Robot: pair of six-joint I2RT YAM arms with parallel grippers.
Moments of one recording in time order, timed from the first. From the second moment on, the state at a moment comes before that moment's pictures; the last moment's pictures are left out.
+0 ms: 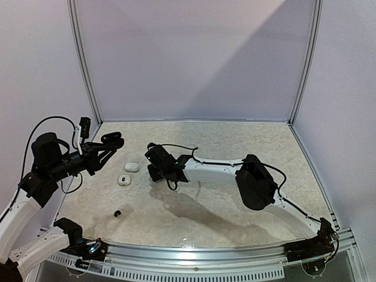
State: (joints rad) left arm -0.28 0.59 0.57 -0.18 0.51 -0.18; right arm 1.07 2.75 2.37 -0.34 0.38 0.37
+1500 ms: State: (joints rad) left arm -0.28 0.62 0.57 -0.14 0.56 -0.17; right arm 1.15 2.00 1.27 -0.50 0.43 0.79
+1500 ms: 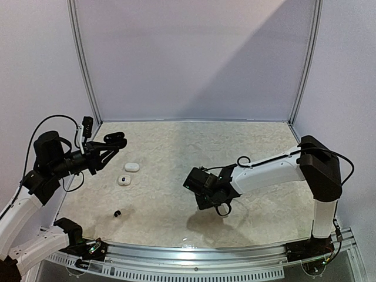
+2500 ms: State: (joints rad) left arm -0.28 0.61 0.57 -0.14 0.58 -0.16; right arm 0.97 1.65 1.07 -0.52 0.00 0.15
